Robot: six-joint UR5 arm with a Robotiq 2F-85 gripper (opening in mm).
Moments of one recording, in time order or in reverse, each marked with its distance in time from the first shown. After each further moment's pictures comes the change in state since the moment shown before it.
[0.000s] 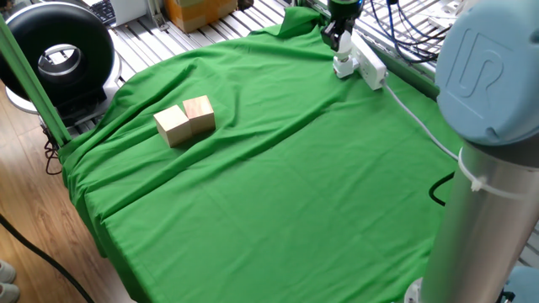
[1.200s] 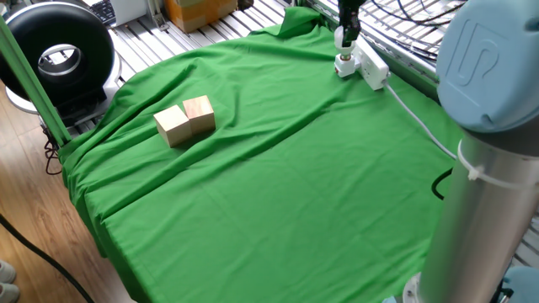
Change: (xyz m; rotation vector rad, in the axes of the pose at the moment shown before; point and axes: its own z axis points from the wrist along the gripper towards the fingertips) arm 0.008 -0.001 -0.020 -0.124 -0.047 -0.852
